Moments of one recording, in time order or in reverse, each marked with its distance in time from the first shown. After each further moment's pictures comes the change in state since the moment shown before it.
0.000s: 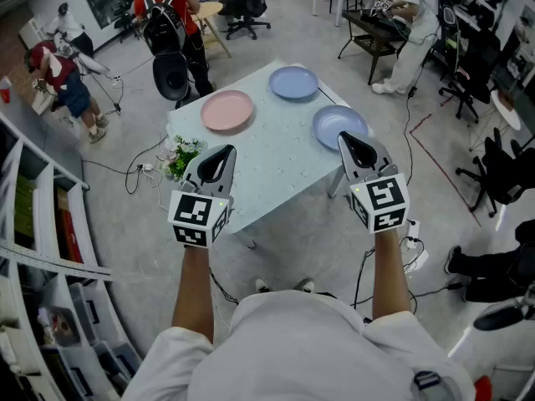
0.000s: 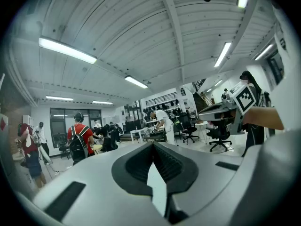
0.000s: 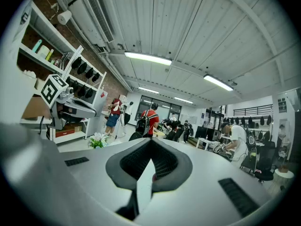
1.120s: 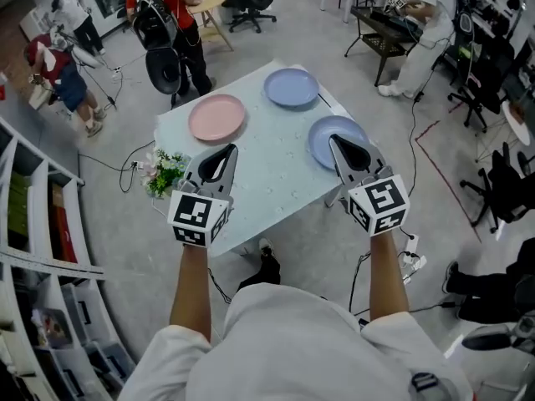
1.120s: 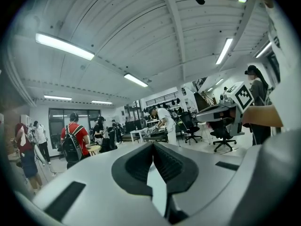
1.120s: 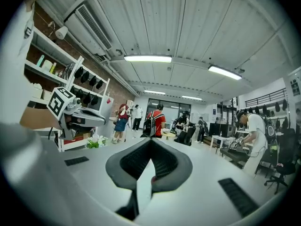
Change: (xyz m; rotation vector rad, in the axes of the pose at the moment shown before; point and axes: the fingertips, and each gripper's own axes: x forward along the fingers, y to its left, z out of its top) left arm 0.124 0.009 -0.021 0.007 -0.010 0.001; right arm 0.092 -0.061 -0.044 0.082 -0.036 0.147
